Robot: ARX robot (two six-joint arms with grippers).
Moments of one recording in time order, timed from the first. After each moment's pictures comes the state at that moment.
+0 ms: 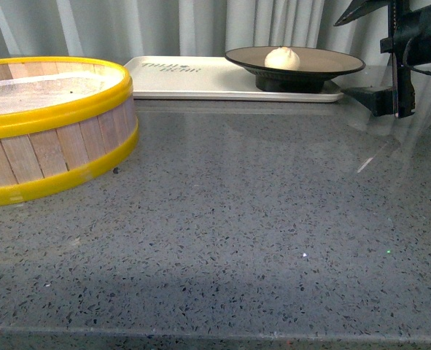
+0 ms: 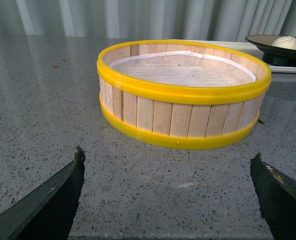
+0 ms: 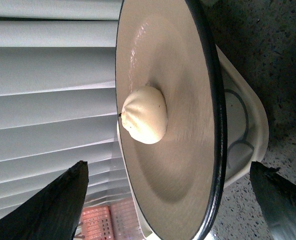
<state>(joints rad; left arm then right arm) 0.00 0.00 0.03 0.00 0.00 0.00 0.03 2.03 1.51 0.19 -0.44 1.36</state>
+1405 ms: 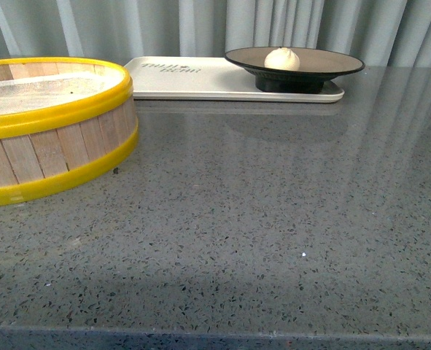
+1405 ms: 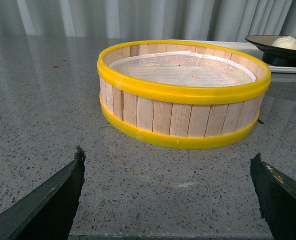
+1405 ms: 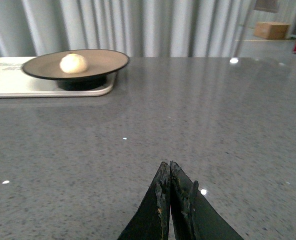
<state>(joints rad) 0.00 0.00 0.03 0.00 0.00 0.00 -0.02 0.60 0.17 0.42 0.00 0.01</state>
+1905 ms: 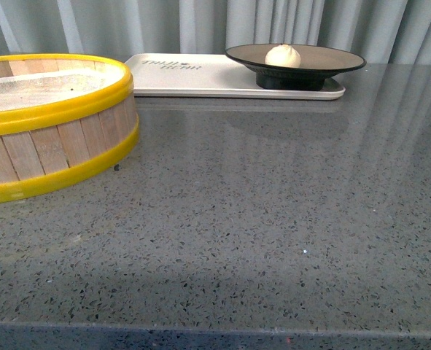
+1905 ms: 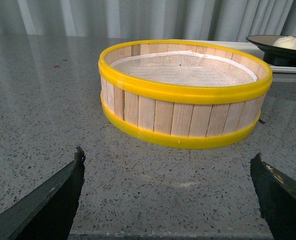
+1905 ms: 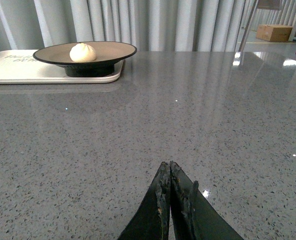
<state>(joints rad) 0.00 0.00 0.03 0.00 0.00 0.00 0.00 0.42 0.07 0.35 0.00 0.00</state>
